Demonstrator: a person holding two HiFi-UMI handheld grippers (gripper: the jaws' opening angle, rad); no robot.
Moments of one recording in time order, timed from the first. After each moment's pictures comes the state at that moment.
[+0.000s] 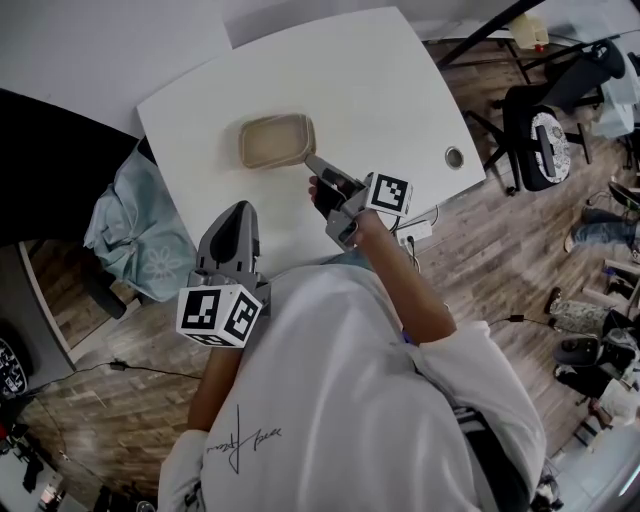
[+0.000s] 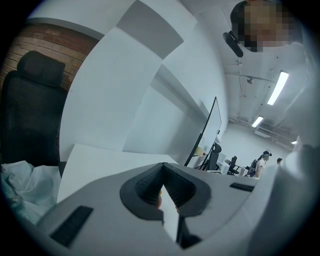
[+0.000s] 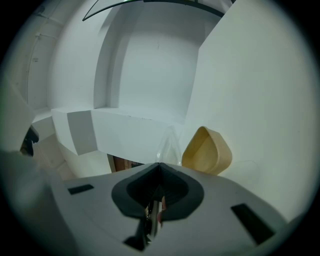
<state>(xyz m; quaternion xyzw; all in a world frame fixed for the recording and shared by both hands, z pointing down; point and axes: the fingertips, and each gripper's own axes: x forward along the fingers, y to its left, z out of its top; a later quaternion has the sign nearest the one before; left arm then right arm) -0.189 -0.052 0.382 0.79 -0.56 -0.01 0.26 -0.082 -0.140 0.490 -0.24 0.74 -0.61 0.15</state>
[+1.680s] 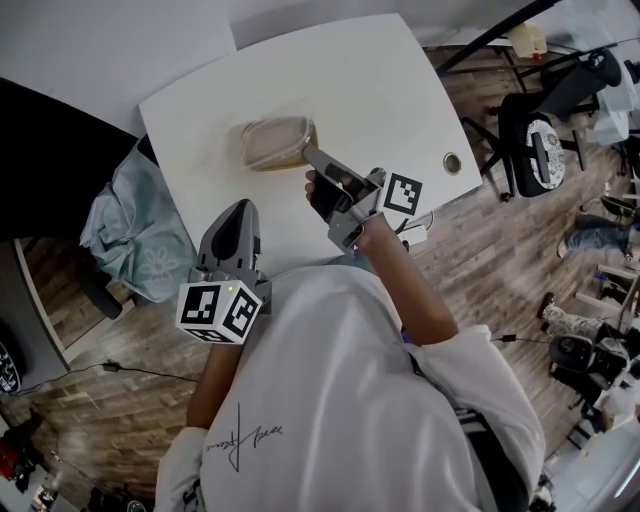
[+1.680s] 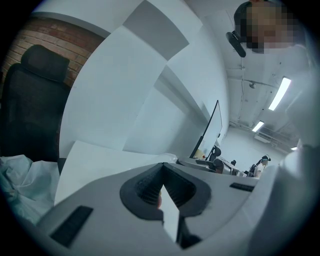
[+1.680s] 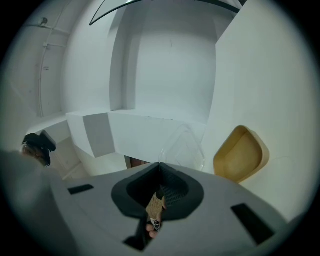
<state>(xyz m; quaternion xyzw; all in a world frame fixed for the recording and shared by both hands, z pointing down) -0.195 -0.053 0.384 0.79 -0.56 -0.03 0.27 -0.101 -0.142 0.408 -0.18 0.76 -0.60 0.20</state>
